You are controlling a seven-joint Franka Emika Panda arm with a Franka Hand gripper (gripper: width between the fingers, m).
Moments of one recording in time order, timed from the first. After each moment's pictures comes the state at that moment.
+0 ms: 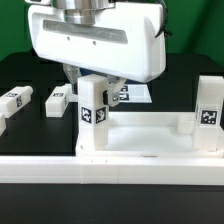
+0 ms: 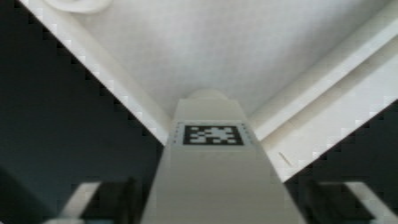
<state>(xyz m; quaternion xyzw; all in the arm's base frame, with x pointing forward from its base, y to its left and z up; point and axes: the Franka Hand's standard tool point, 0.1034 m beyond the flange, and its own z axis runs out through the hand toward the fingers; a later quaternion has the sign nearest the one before) 0.621 -0.051 0.102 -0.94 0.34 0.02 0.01</state>
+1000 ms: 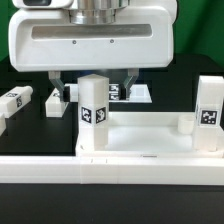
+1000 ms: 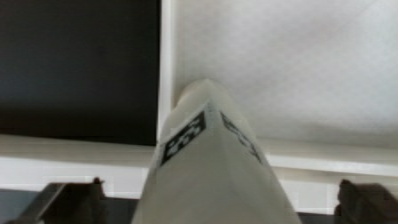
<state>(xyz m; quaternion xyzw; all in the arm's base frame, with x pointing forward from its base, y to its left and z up) 0.622 -0.054 0.100 -1.00 -0.06 0.01 0.01</state>
